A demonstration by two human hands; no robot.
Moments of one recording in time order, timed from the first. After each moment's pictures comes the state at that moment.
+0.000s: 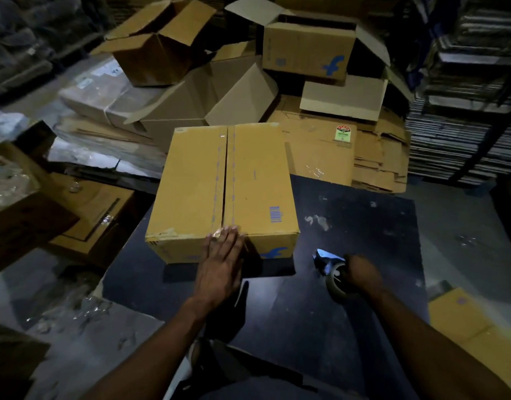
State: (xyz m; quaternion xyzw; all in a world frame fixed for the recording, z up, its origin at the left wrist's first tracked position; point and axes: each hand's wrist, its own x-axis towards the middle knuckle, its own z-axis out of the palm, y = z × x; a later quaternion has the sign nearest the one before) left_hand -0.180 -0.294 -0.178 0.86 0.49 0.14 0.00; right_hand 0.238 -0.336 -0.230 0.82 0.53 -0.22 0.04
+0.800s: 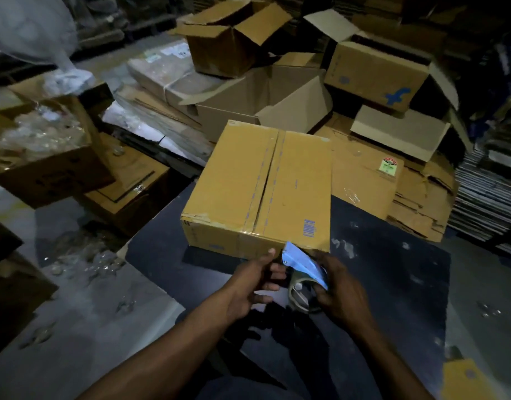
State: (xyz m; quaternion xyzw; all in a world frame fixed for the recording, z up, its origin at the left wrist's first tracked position) left_hand -0.145 -0.334 -0.095 0.22 0.57 0.27 0.74; right_hand 0.090 -0.360 -0.077 0.64 0.72 -0.20 -0.19
